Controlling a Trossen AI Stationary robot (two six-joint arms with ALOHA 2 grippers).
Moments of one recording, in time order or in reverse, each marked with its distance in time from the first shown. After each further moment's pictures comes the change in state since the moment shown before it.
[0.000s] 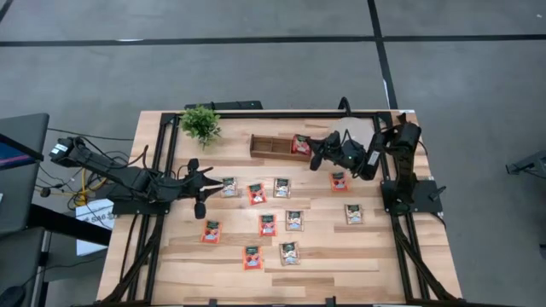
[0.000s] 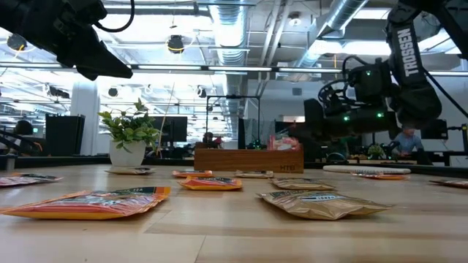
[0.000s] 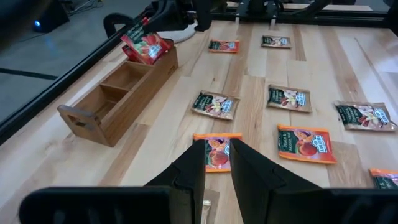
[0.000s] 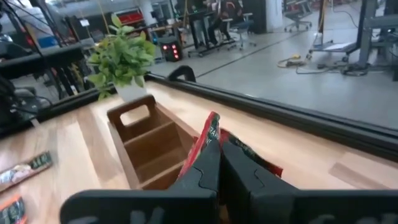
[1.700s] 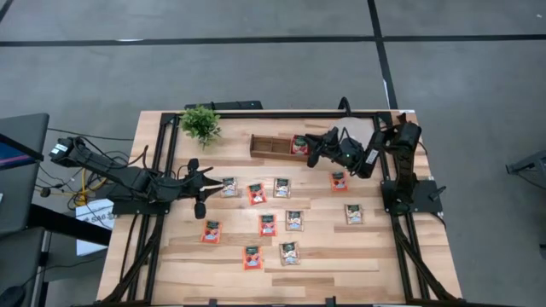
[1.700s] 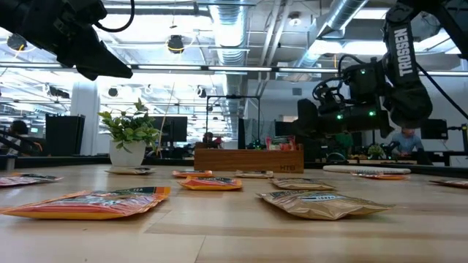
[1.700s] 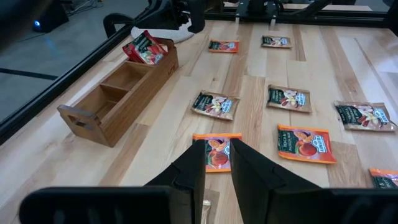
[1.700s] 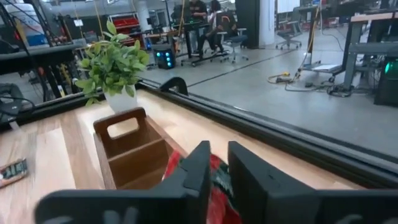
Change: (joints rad) left arm 0.000 0.000 0.000 0.000 0.001 0.000; right arm -0.006 0.000 0.048 -0.009 0.036 -0.088
